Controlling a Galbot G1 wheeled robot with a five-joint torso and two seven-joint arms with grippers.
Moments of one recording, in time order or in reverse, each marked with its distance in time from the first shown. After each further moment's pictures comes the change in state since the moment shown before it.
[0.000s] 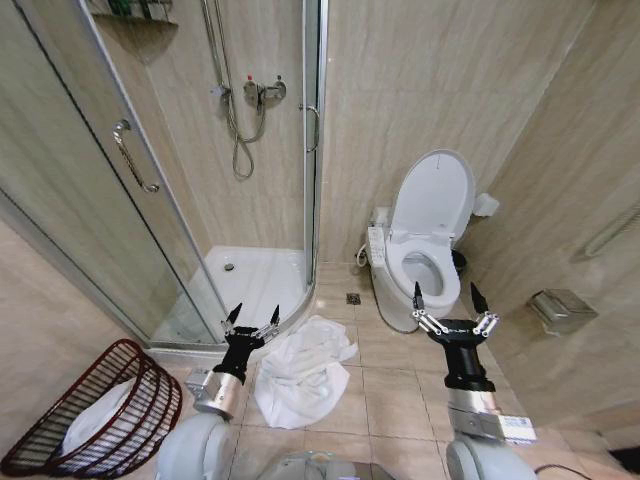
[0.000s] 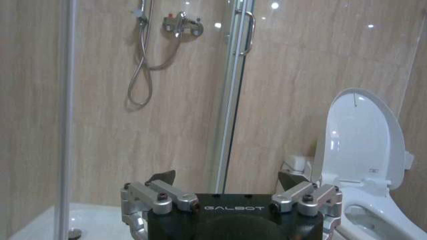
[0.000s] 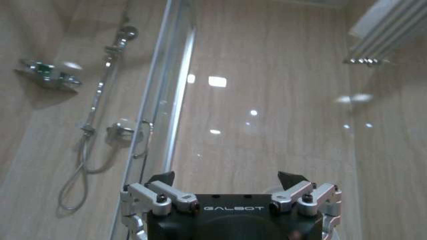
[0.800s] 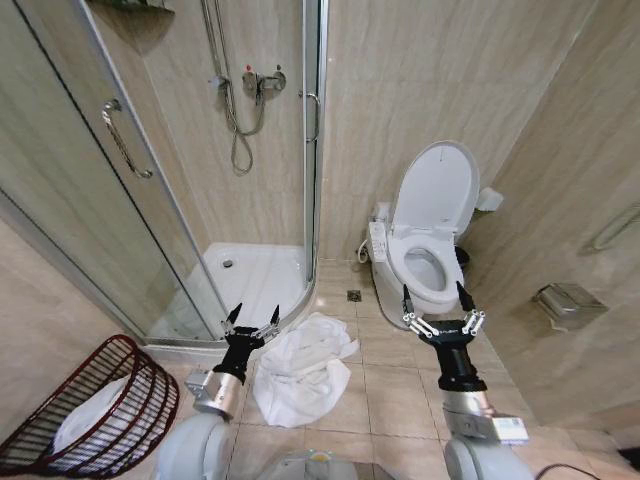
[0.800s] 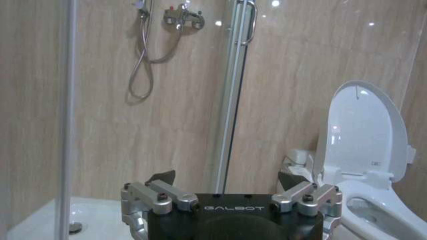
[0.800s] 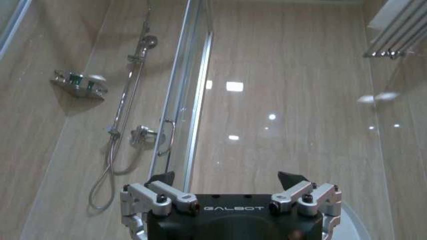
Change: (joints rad) left arm 0.000 0.000 0.000 0.000 0.000 0.000 0.000; right arm -0.029 0.000 -0.012 -0.042 0.049 0.097 -0.068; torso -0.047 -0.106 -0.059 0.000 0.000
